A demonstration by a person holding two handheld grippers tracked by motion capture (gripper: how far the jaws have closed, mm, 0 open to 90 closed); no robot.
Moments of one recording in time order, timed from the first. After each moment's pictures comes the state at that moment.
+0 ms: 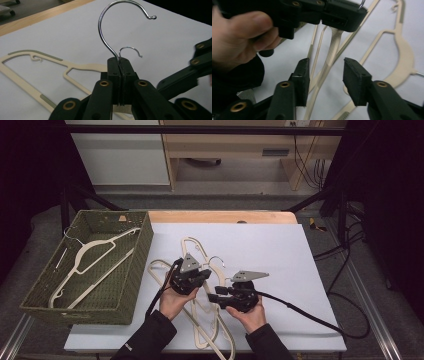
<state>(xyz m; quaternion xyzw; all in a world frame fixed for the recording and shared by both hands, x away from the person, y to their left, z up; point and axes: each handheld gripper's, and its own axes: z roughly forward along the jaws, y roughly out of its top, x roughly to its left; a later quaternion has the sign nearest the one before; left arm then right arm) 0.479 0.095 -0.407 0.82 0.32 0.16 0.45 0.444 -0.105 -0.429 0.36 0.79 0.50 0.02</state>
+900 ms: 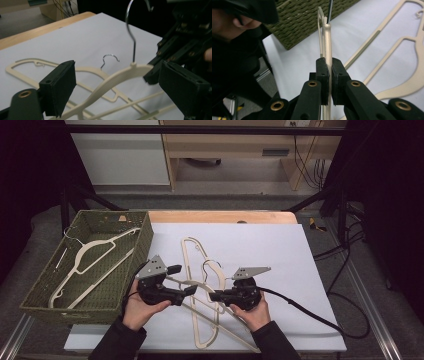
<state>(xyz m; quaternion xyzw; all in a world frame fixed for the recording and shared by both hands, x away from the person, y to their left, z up) 0.435 0.165 -0.363 0.80 0.28 0.12 0.52 0.439 -0.112 -0.402 0.31 0.80 0.51 -0.02</state>
